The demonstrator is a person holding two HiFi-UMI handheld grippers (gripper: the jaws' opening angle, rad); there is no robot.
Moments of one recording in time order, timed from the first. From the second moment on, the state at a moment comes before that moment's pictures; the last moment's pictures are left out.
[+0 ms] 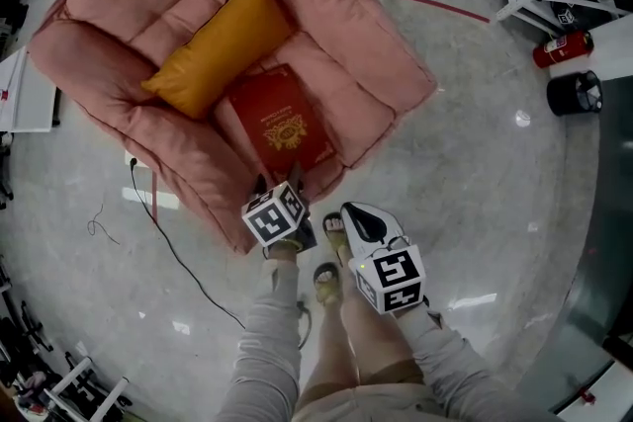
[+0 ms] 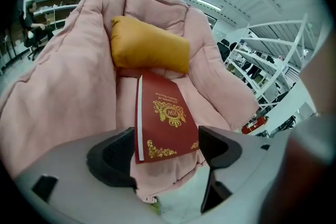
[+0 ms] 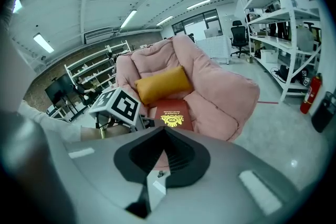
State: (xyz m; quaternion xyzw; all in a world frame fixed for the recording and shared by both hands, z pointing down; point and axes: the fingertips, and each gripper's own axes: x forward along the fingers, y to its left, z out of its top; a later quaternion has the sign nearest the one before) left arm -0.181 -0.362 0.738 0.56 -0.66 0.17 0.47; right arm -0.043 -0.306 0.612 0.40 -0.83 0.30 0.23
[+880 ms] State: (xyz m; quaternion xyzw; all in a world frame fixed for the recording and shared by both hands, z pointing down) left arm -0.171 -0.280 0.592 0.63 -0.64 0.15 0.42; right arm -0.041 -0.263 0.541 0.42 -0.84 0.27 0.21
